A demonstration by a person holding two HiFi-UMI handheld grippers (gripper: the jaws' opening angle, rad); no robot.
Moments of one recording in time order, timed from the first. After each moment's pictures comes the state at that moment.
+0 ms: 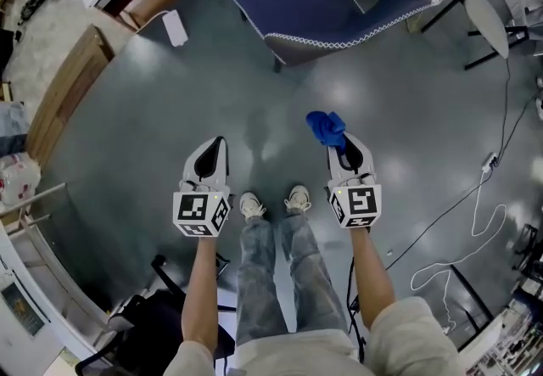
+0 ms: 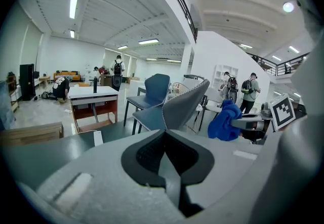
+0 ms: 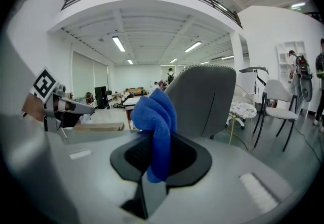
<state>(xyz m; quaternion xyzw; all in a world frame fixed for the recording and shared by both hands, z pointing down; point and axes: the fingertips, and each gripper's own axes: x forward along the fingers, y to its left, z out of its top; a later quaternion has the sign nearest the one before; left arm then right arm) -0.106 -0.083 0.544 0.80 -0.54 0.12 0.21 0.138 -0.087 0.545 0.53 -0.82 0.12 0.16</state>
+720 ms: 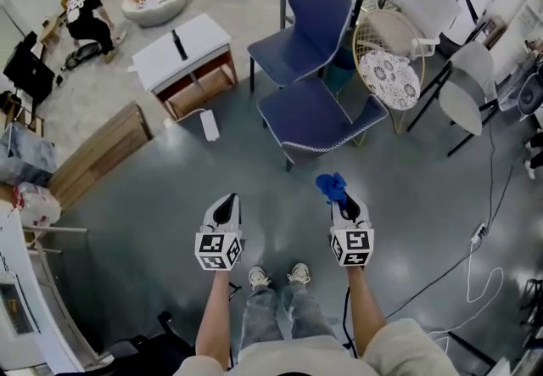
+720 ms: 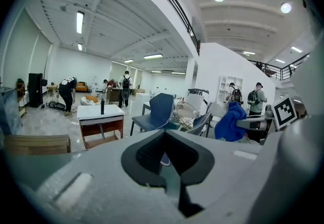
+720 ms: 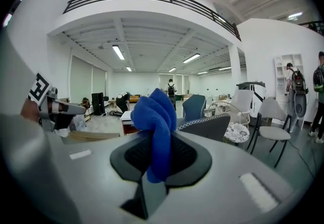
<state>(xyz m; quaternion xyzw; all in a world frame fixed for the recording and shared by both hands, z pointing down) -0.130 -0.086 0.382 0.79 -0.58 0.07 0.18 0.147 -0.105 0.378 0.56 -0.81 0.09 0.14</state>
